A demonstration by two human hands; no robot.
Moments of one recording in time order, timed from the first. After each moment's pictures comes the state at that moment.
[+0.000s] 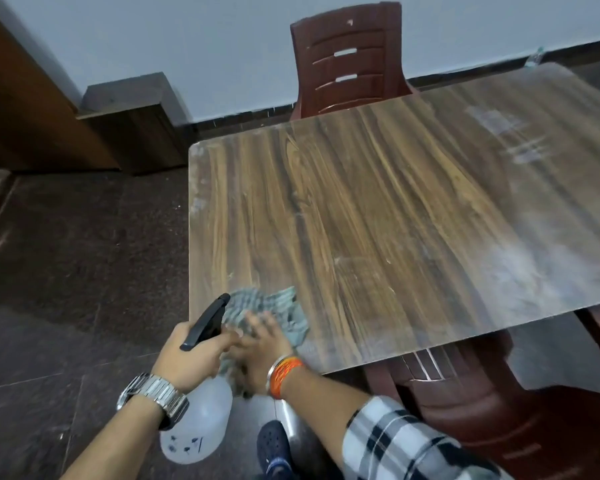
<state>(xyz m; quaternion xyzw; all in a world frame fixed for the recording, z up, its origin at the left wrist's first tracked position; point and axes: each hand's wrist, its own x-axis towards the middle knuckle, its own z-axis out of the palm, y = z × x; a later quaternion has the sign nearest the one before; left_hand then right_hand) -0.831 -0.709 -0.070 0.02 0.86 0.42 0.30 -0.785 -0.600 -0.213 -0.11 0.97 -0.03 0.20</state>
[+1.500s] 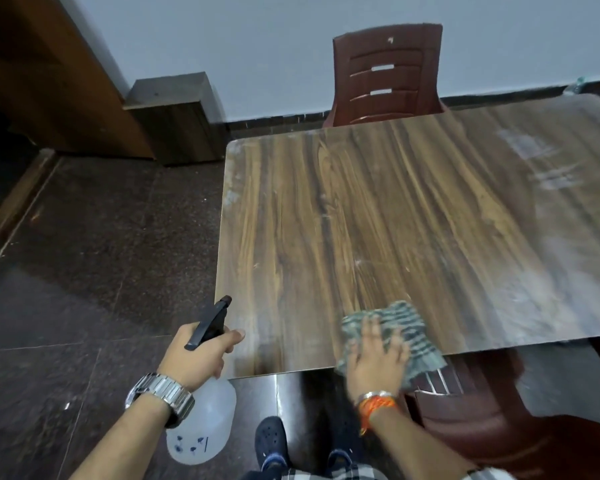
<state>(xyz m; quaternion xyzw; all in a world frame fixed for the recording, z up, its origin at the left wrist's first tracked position) -0.803 -0.749 -0.060 -0.03 0.86 0.44 0.26 -0.672 -0.519 -0.230 0.37 0.91 -0.19 0.02</state>
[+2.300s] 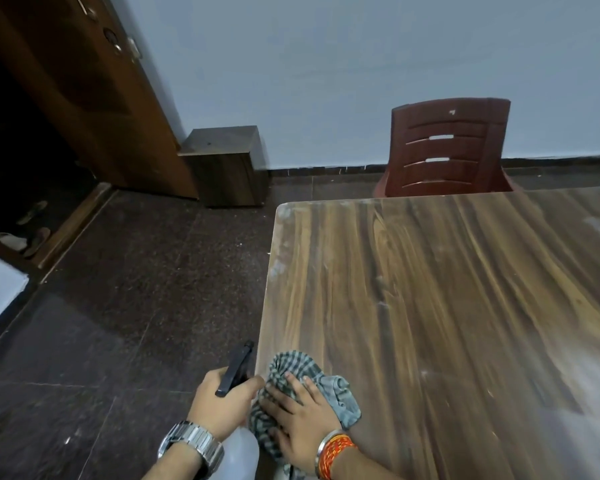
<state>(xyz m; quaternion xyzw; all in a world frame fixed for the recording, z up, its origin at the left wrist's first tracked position) -0.934 -0.746 -0.081 -0.10 0.85 0.45 0.27 -0.867 -0.598 -0.229 -0.13 0.97 -0.14 0.13</state>
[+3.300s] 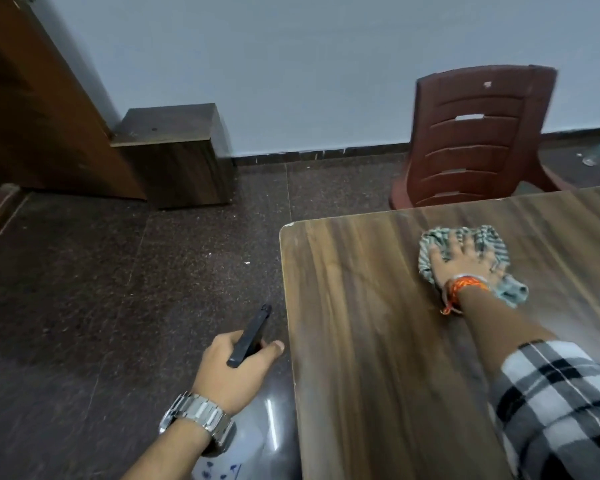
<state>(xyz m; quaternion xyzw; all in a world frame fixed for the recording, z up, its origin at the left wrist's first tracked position) -1.217 -0.715 -0.136 0.03 0.85 0.47 0.24 -1.176 -0.308 -0.216 0.50 0.85 -0.12 0.08</state>
